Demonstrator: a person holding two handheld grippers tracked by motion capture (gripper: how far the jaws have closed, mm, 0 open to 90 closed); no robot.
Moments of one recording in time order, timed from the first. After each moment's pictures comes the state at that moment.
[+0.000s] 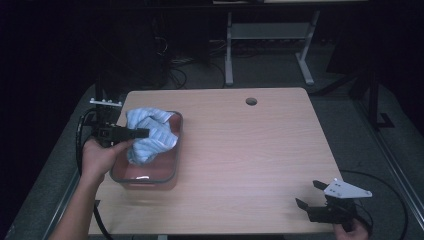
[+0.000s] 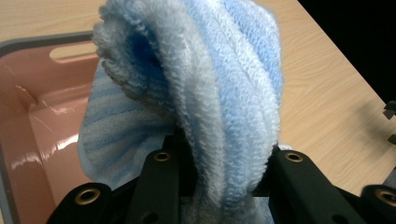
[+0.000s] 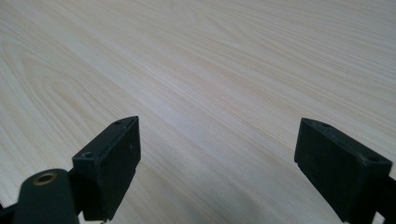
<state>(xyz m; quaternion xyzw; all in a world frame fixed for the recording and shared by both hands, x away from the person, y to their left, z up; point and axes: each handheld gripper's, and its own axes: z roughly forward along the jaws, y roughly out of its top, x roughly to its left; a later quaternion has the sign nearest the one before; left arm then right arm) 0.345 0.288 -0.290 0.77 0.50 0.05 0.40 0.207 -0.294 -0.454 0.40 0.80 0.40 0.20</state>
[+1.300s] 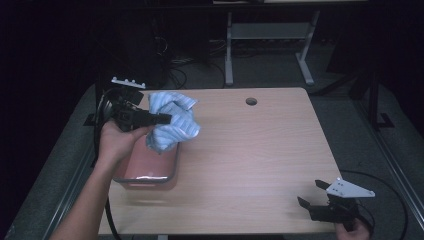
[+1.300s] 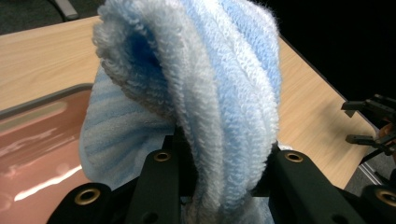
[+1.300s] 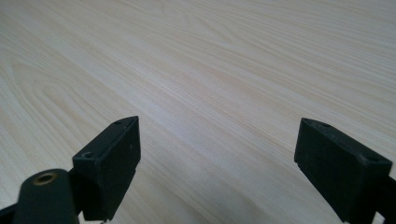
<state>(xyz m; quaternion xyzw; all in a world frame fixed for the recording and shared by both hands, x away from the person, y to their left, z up) 0.353 0.223 -0.243 0.80 0.43 0.05 0.41 0.208 -0.299 -0.455 0.41 0.79 0.41 0.21</state>
